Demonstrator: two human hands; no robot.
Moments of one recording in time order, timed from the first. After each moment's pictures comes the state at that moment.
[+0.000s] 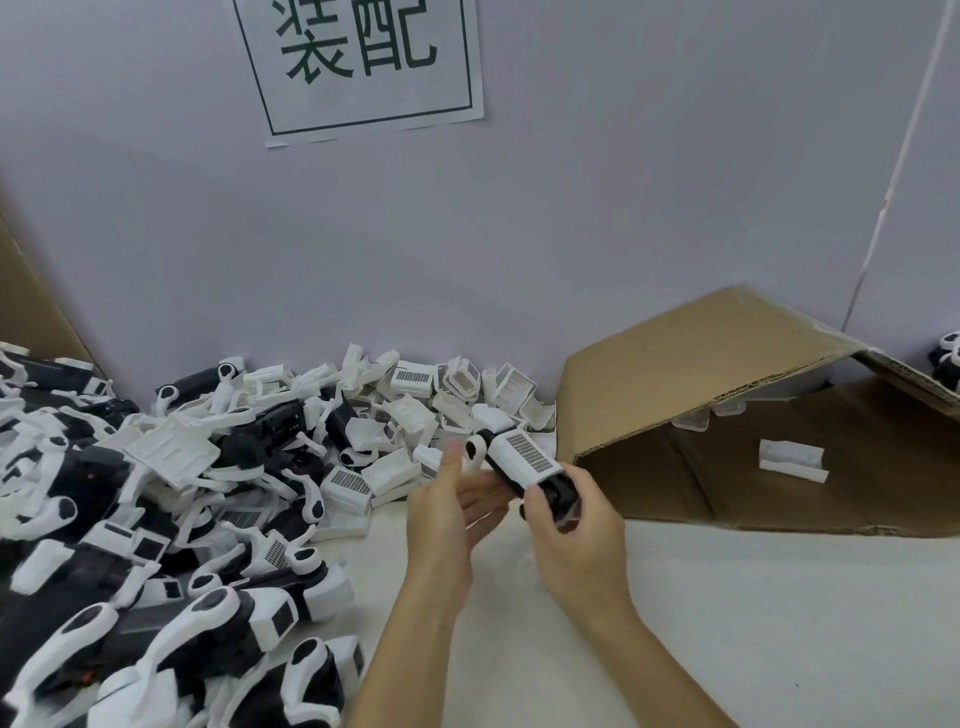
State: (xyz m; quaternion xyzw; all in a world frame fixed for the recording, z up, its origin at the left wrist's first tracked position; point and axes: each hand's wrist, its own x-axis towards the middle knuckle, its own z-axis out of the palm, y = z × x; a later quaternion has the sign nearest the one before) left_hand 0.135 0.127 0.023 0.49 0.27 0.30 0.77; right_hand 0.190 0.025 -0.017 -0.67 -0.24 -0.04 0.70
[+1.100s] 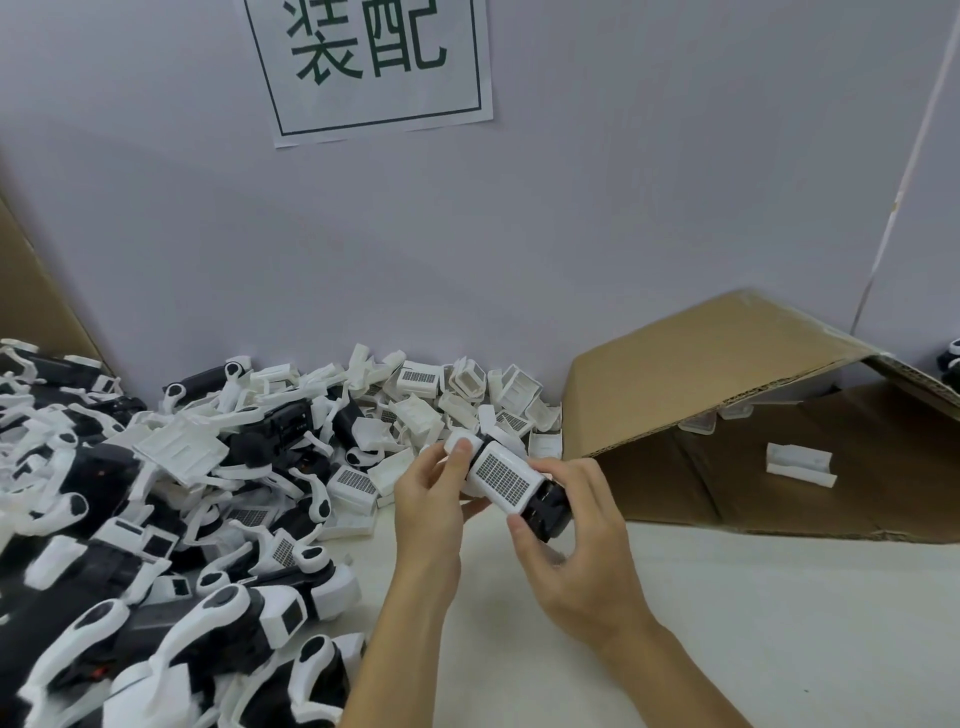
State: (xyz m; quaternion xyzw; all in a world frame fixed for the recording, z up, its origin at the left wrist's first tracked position) left_hand 0.129 0.139 0.027 0.55 0.19 0.38 0.72; right_hand 0.186 0.014 -0.014 -0.63 -0.45 -0.16 0.62
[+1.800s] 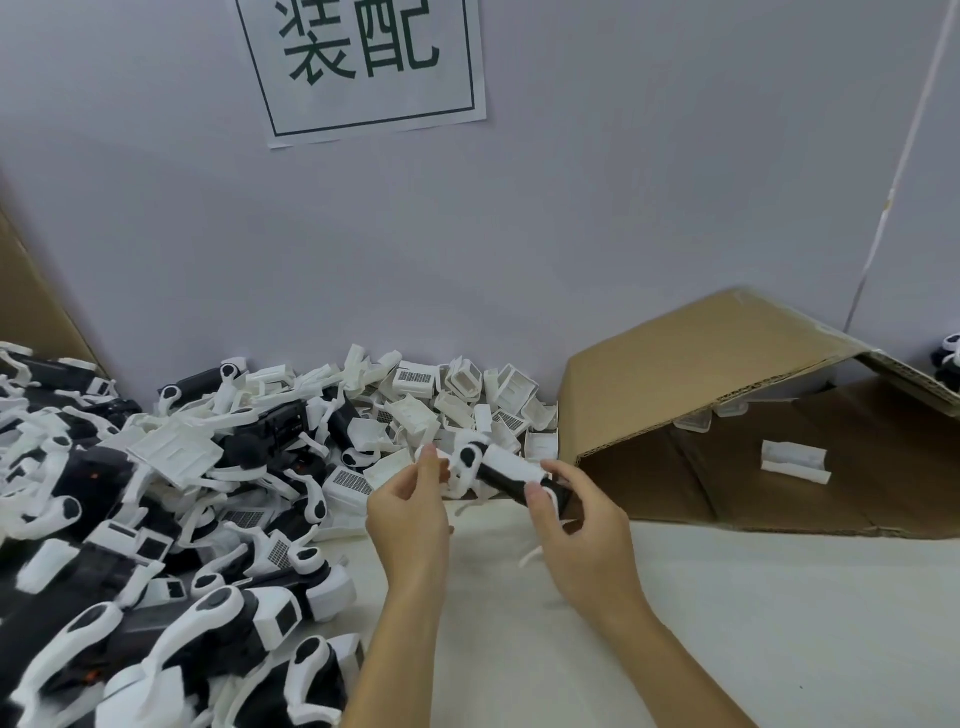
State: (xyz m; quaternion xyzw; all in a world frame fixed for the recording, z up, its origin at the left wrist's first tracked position) left_hand 0.127 0.141 0.021 0.55 0.36 0.45 0.60; right_hand 0.198 0.018 -0.016 -0.70 -0.29 -0.03 0.65
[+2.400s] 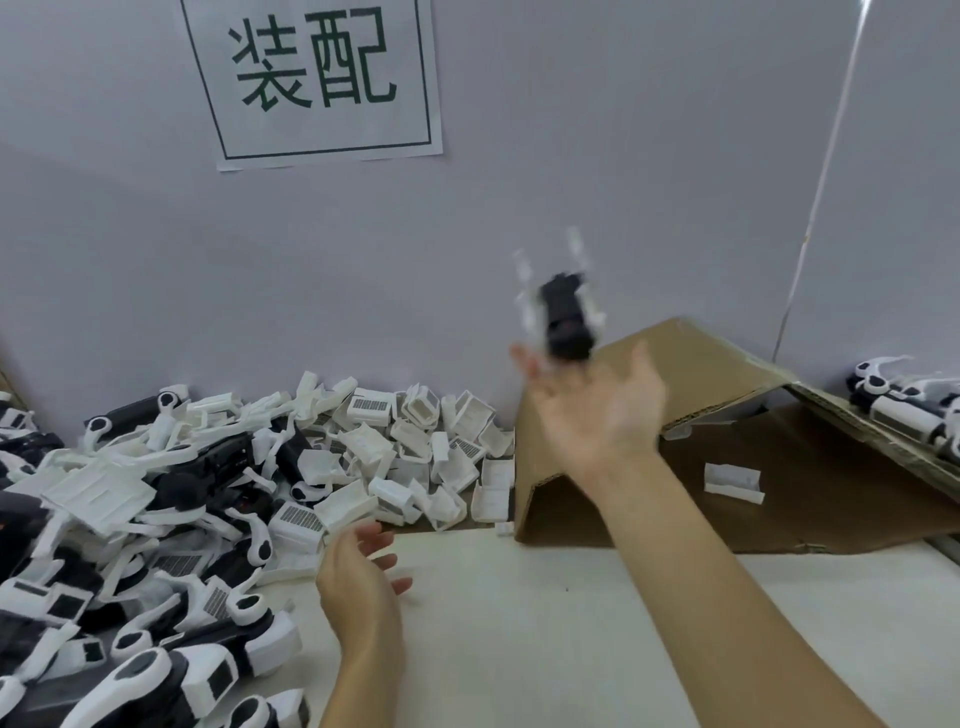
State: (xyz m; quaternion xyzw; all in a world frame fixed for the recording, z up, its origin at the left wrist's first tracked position) left_hand 0.130 0.144 -0.001 0.44 0.41 0.44 0.67; right_hand 0.236 0.007 0.132 -0.17 -0.08 0.23 0.96
